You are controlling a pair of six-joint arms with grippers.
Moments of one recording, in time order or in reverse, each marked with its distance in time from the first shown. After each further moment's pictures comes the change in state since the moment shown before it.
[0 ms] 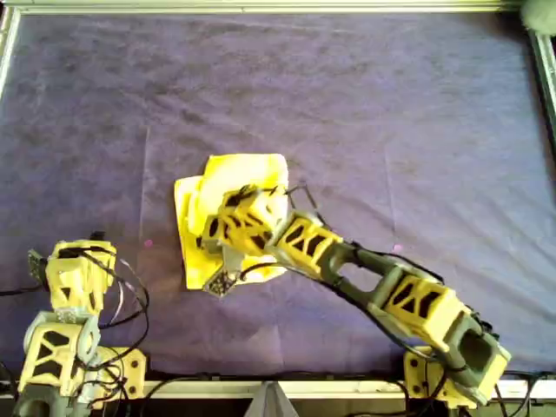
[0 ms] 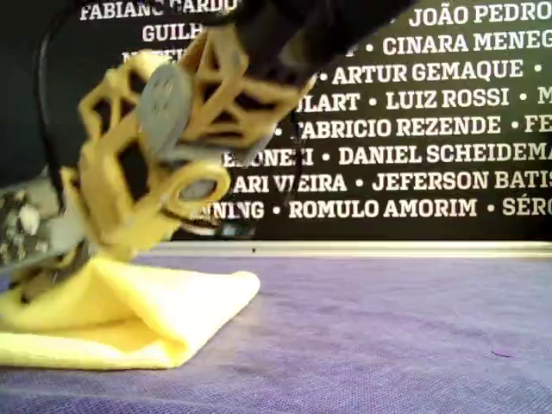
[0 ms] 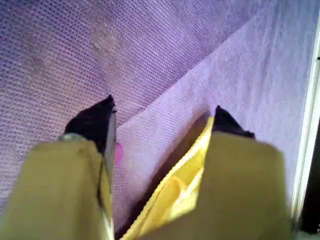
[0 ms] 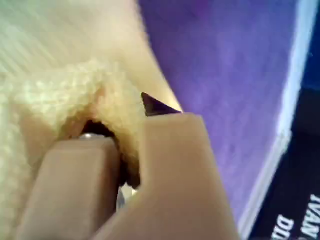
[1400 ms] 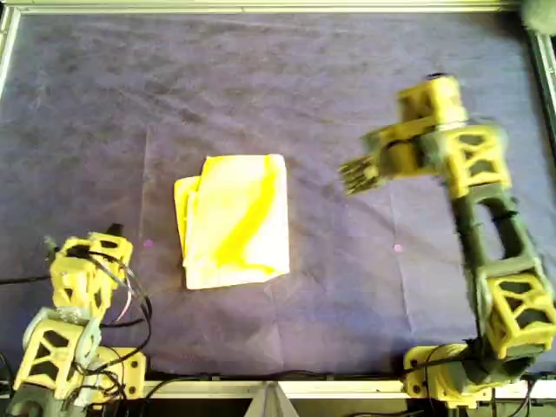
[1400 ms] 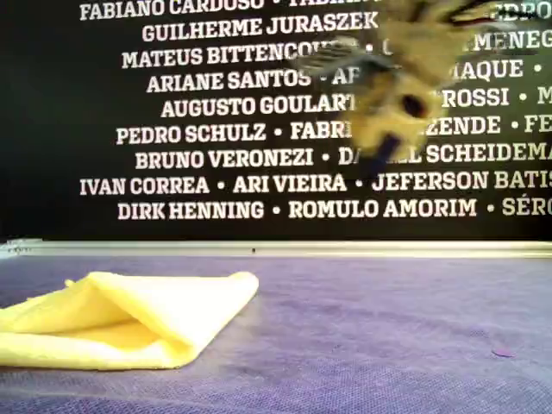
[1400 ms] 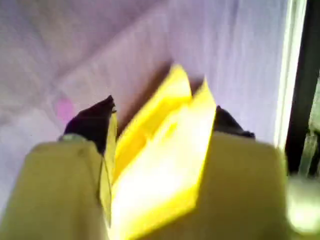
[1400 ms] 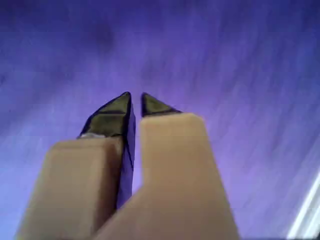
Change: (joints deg) left arm -7.9 0.0 -3.8 0.0 4.4 -0.4; right arm -46.2 29.3 -1.0 60.5 -0.7 0.1
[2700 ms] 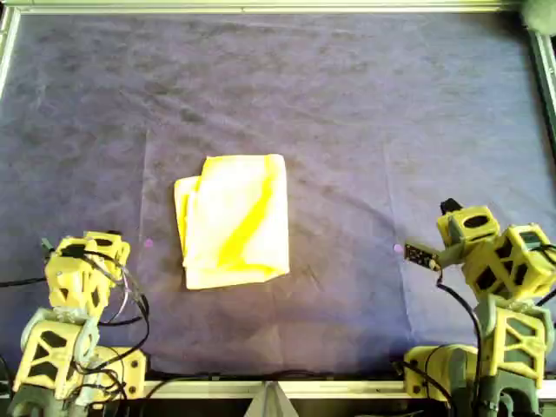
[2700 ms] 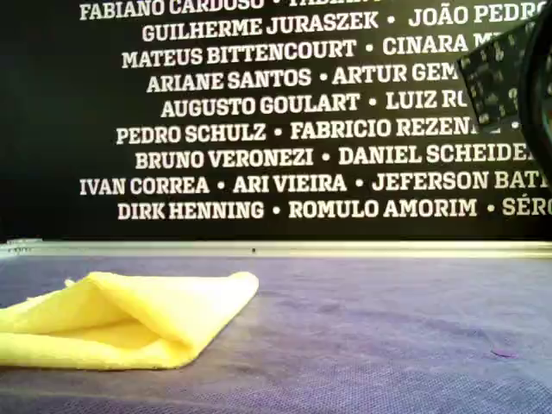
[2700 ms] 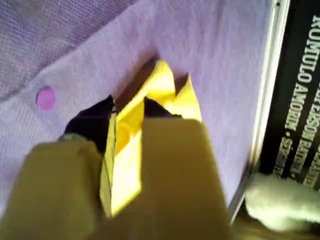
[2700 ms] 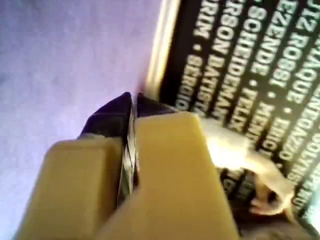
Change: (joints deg) left arm 3.4 0.5 -0.2 0.0 2.4 -4.0; right arm -24.6 88.2 102.2 -59.2 0.0 -8.1
